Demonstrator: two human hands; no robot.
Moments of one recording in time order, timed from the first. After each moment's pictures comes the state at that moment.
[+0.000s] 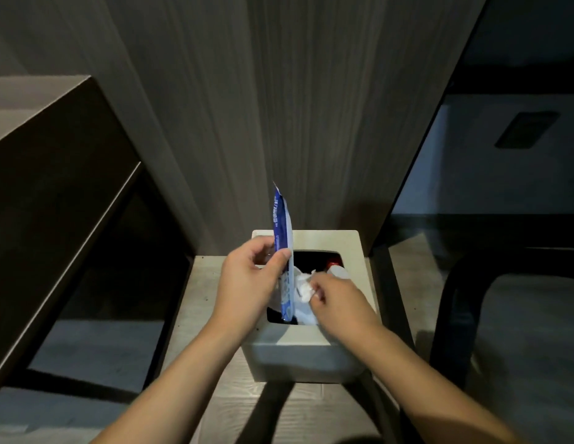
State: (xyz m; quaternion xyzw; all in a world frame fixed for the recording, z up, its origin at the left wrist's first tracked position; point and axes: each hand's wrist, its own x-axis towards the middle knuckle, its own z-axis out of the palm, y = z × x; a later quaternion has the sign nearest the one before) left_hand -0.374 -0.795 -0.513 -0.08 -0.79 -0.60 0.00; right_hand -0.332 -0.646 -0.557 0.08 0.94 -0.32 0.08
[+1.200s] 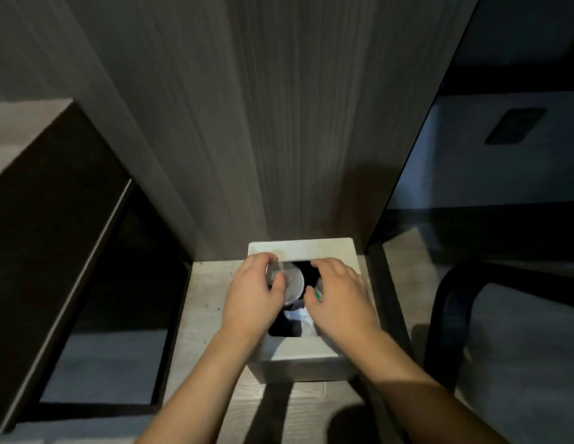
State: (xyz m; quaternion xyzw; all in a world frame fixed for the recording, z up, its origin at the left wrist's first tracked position) left_hand -0.400 -0.792 -0.536 -0.11 -0.93 -0.34 -0.02; right_hand -0.351 -0.647 -0.528 0.12 0.96 -0.26 0.00
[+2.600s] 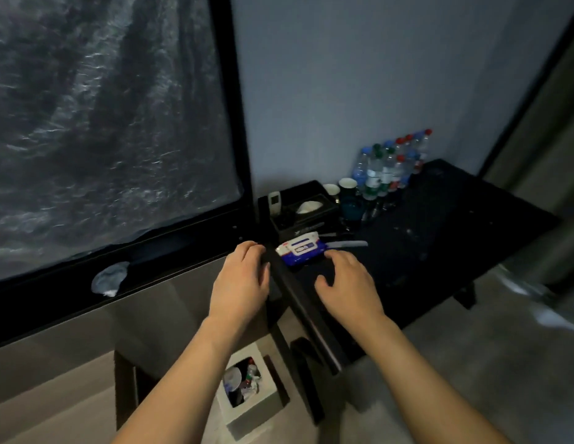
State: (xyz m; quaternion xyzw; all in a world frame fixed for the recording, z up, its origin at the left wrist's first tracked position) left_hand -0.299 -0.700 0.179 -0.40 -0.87 -0.29 0.05; right_hand -0.154 -0.566 0.199 0.36 0.89 -0.26 -0.12
